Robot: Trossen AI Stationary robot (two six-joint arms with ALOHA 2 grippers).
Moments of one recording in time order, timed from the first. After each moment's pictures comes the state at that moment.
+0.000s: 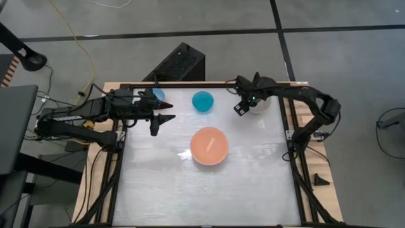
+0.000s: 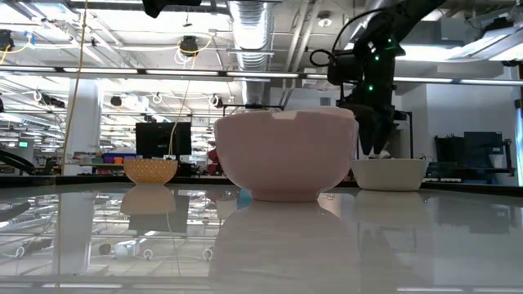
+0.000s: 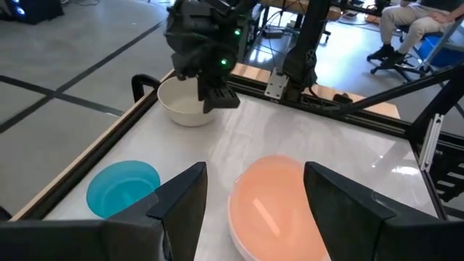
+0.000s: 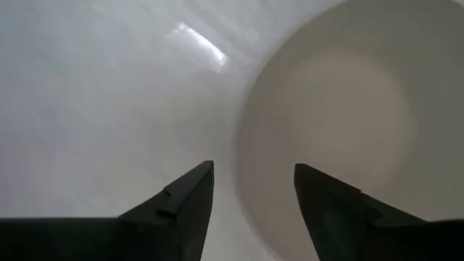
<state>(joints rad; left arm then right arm) 0.09 0.95 1.08 -0.39 -0.14 -0.19 -0.61 1.56 1.13 -0.92 0.11 0.26</state>
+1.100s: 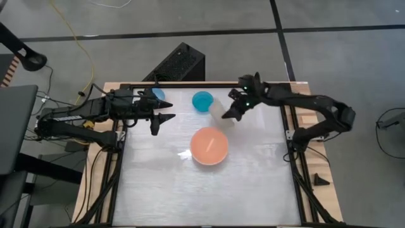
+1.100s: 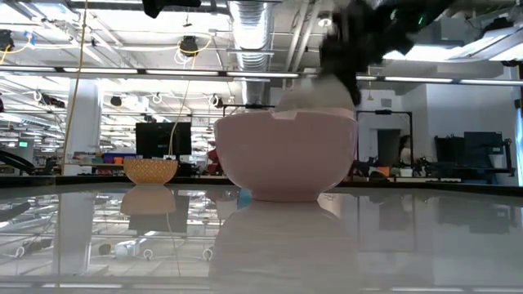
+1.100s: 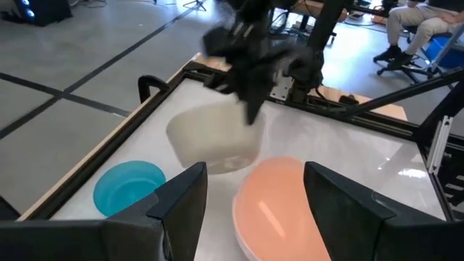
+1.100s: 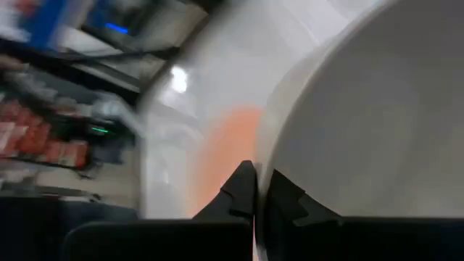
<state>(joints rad) 0.09 0.95 1.08 -0.39 -0.17 -0.18 -0.49 1.33 0.98 -0.28 -0.68 0.43</state>
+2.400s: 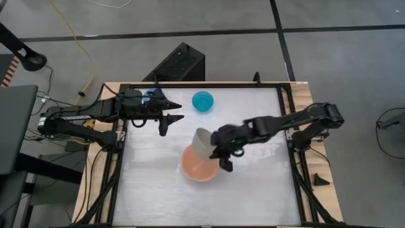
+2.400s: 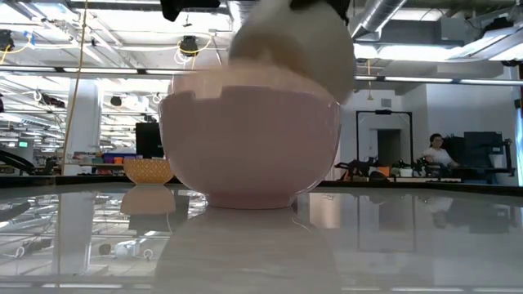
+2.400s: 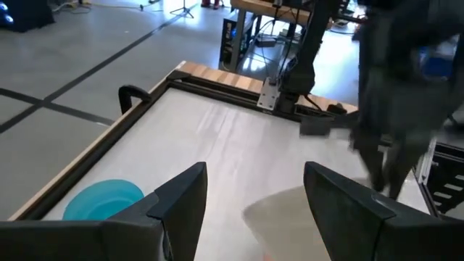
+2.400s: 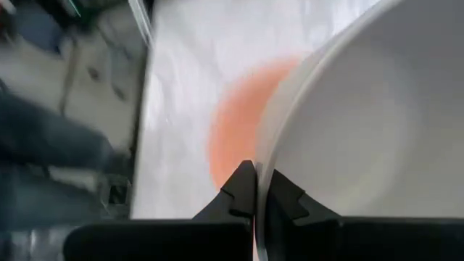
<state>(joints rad) 0.09 1.04 1.08 -0.26 -0.12 -0.18 0.20 1.53 1.36 -0.55 -0.13 0.39</state>
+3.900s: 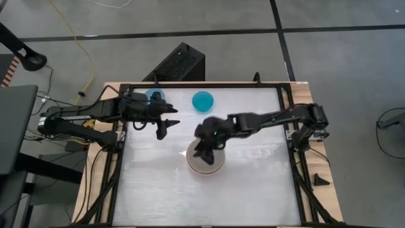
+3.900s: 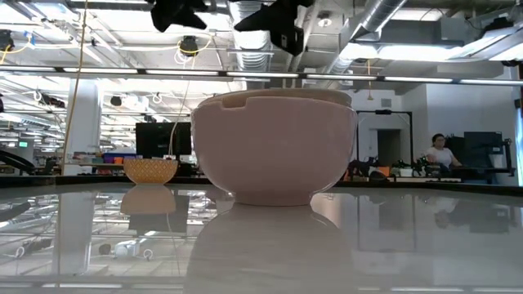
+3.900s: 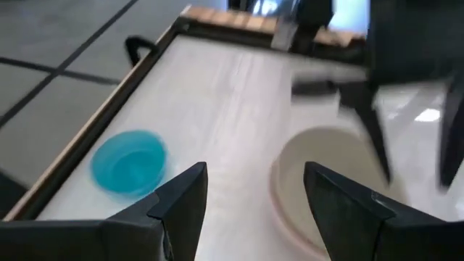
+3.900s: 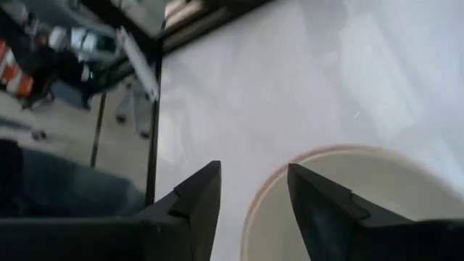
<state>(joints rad) 0.09 1.05 1.08 -0.46 -0.14 -0.11 0.09 1.70 1.50 -0.42 -0.22 0.49</state>
